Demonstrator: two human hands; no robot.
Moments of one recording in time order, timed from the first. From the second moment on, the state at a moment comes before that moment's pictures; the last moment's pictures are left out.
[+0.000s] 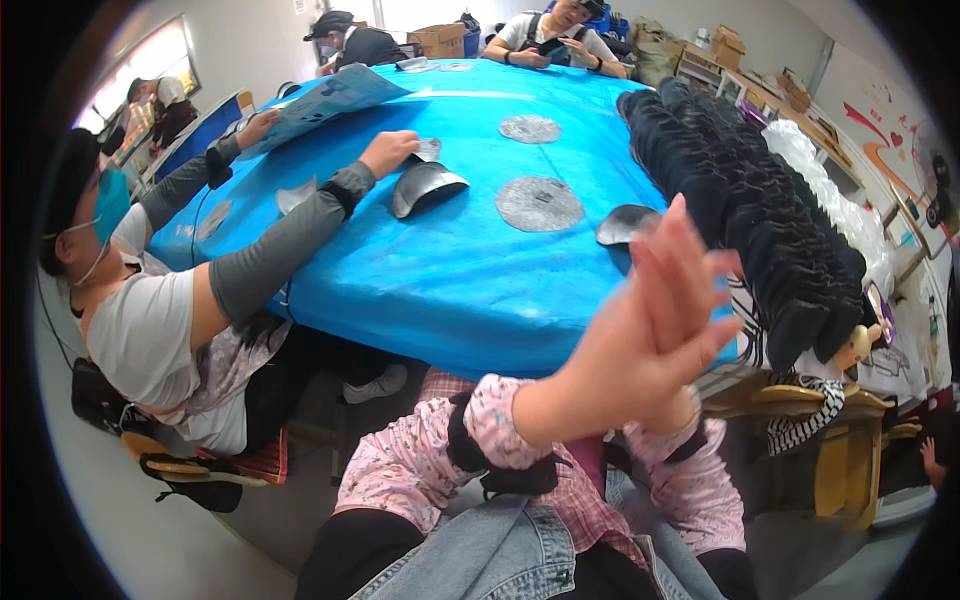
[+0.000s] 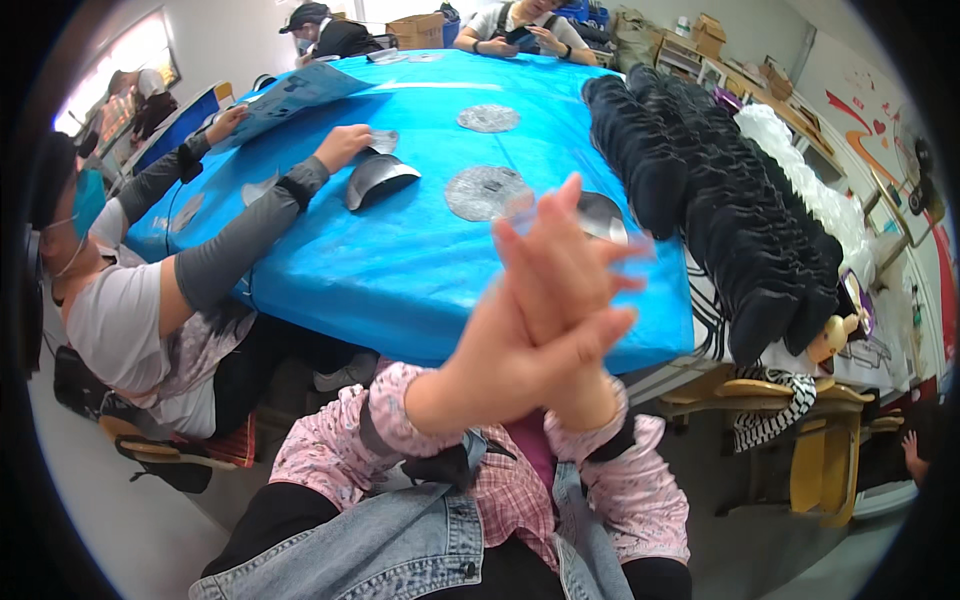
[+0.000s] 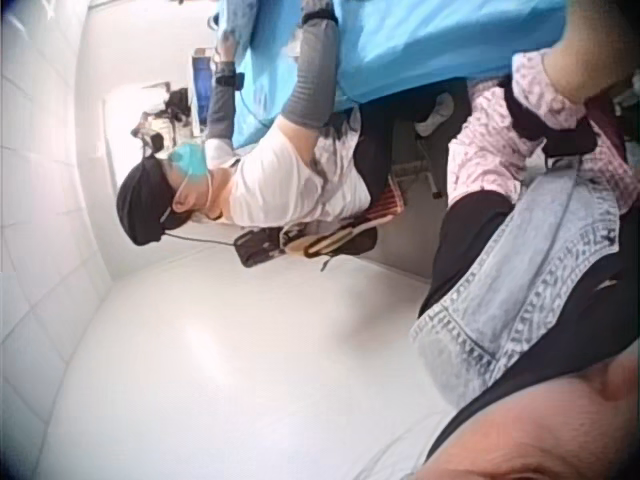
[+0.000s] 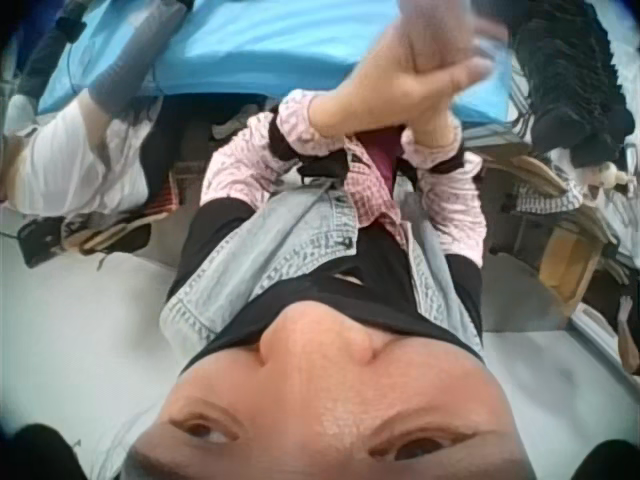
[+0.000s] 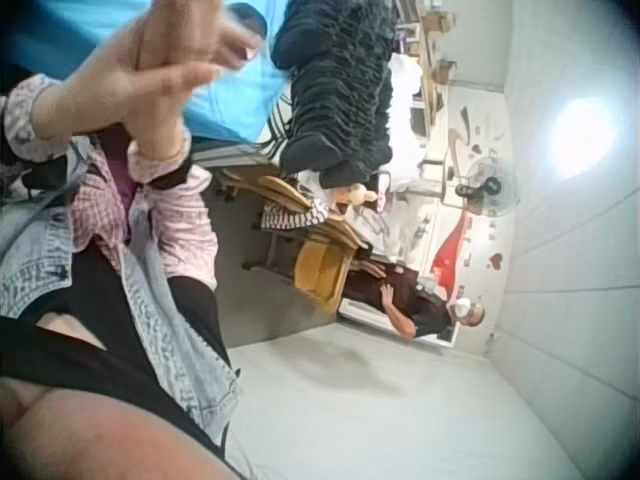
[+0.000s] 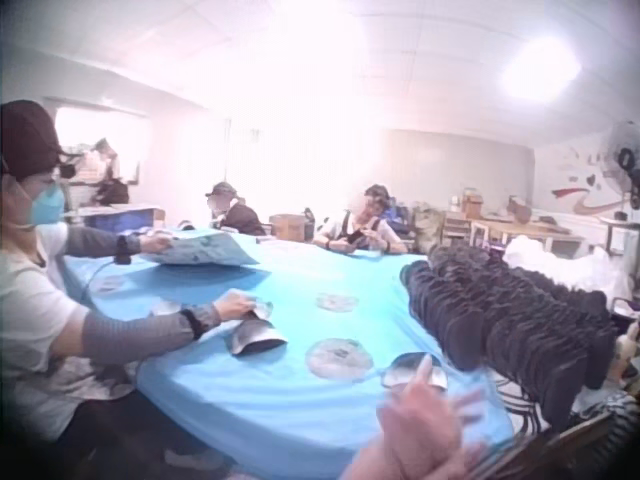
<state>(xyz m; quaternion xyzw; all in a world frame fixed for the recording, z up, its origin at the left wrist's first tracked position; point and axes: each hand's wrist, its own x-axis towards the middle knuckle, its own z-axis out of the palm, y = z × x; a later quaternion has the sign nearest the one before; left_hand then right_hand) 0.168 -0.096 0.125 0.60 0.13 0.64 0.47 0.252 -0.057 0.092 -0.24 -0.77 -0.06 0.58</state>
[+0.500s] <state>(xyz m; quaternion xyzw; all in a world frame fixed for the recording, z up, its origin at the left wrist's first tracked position) 0.082 -0.112 0.118 0.51 0.00 0.80 0.31 0.145 -0.105 0.089 -0.09 -0.69 0.53 0.49</state>
